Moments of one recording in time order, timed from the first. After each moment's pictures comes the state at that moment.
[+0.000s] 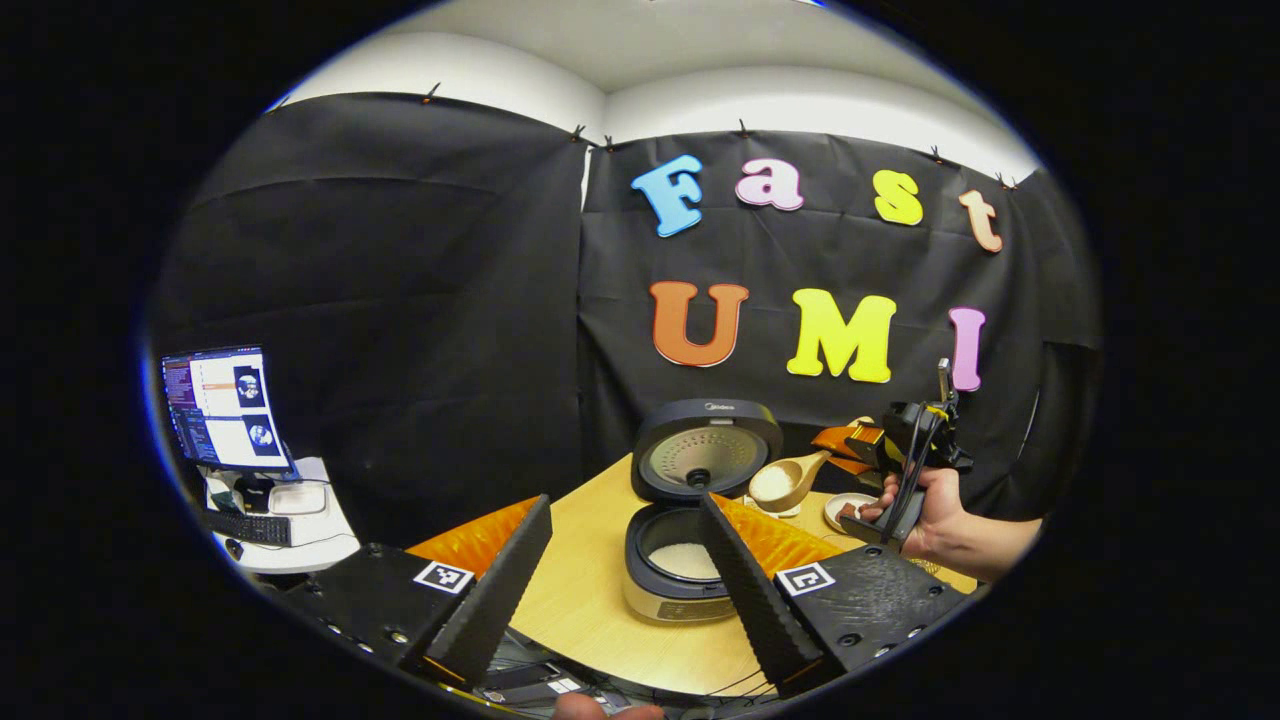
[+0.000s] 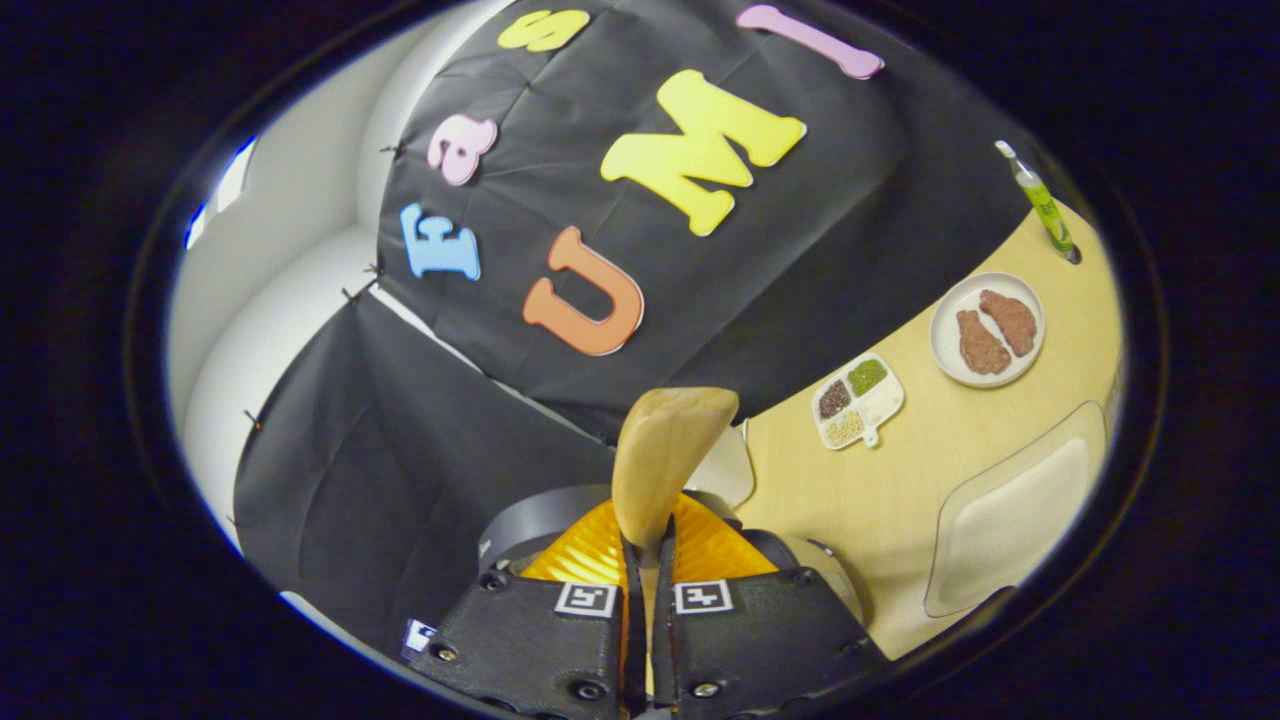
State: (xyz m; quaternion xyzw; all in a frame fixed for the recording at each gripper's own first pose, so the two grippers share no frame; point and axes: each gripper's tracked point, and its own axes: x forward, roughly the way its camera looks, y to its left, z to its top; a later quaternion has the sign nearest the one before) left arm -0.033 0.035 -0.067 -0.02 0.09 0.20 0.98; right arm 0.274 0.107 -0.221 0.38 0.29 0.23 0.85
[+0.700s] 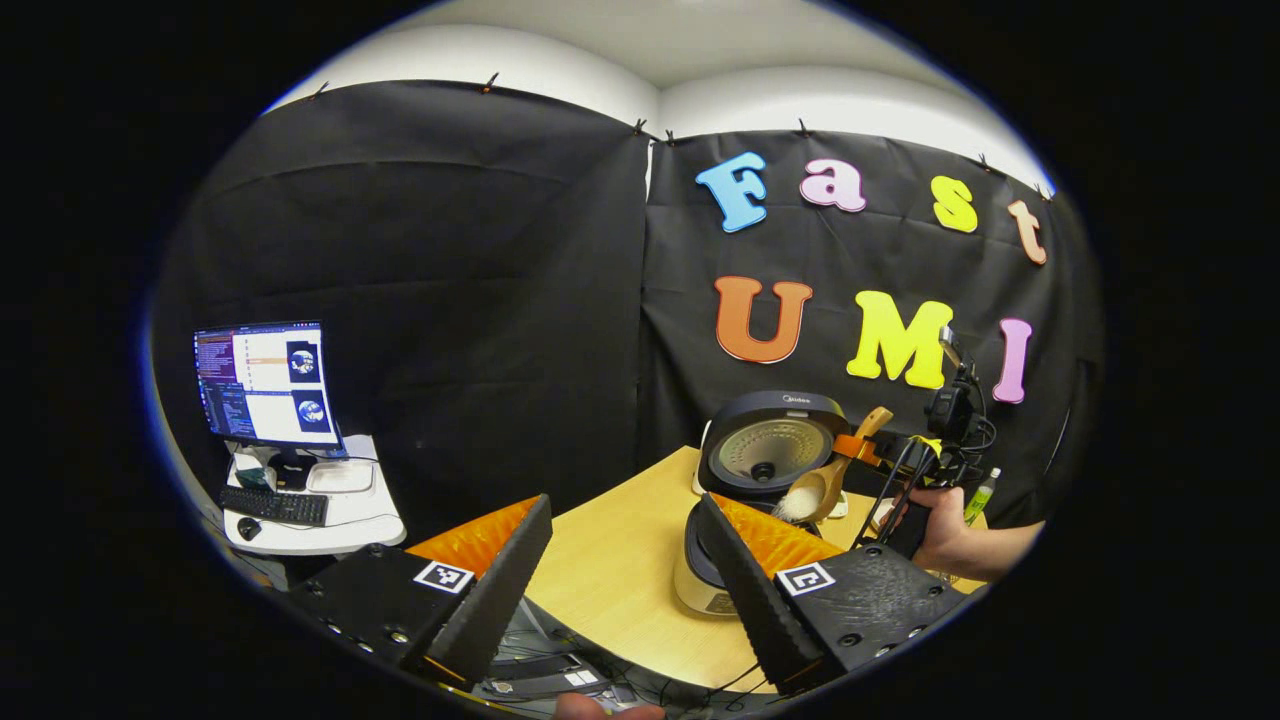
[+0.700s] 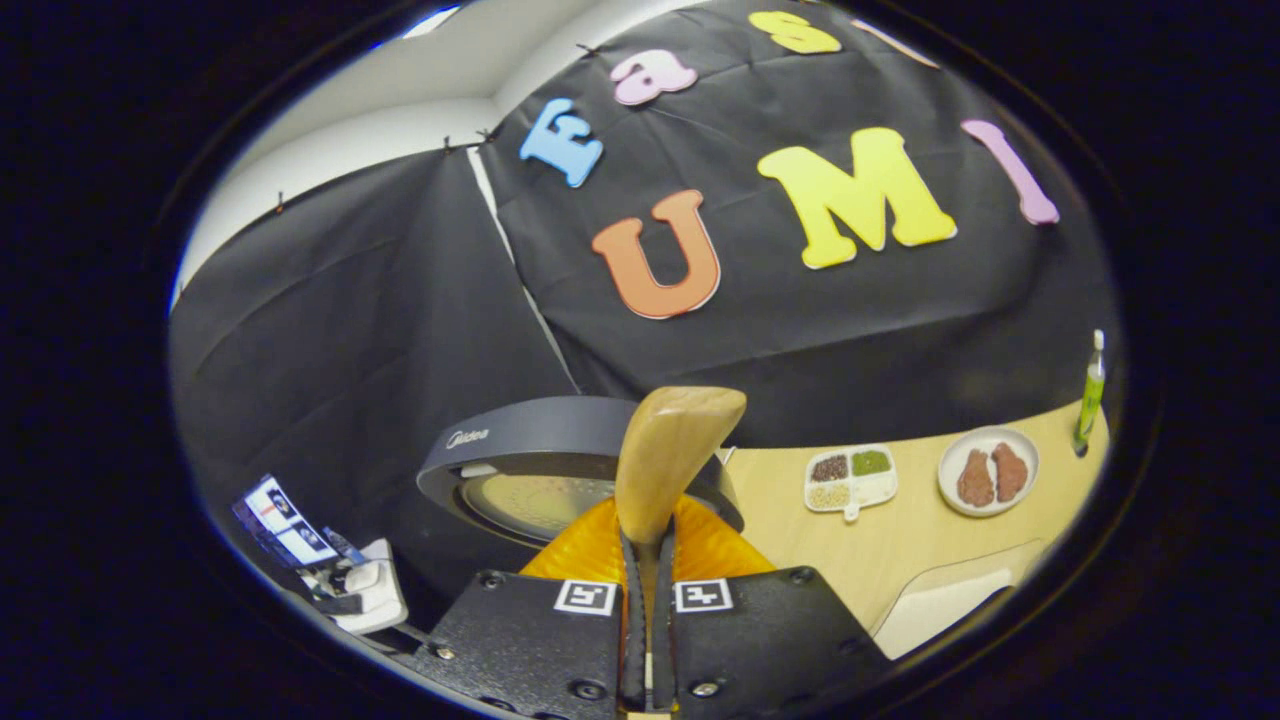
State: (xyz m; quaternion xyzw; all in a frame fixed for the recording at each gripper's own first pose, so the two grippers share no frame) left arm -0.062 0.074 -0.079 -0.04 0.10 0.26 0.96; right arm 0.253 0.163 -0.219 0.11 0.21 0.29 0.93
